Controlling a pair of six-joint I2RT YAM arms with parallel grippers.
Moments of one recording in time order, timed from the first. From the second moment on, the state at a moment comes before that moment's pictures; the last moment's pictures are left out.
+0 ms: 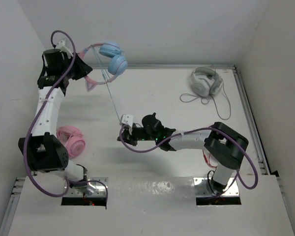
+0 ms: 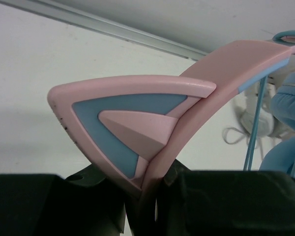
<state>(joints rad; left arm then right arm) 0.15 1.49 1.50 -0.43 0.35 -0.42 1.00 1.74 0.82 0.67 -0.41 -0.06</state>
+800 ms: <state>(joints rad) -0.31 1.49 1.08 -0.20 -0.07 0.35 0.96 1.58 1.45 -0.27 -0.07 -0.43</state>
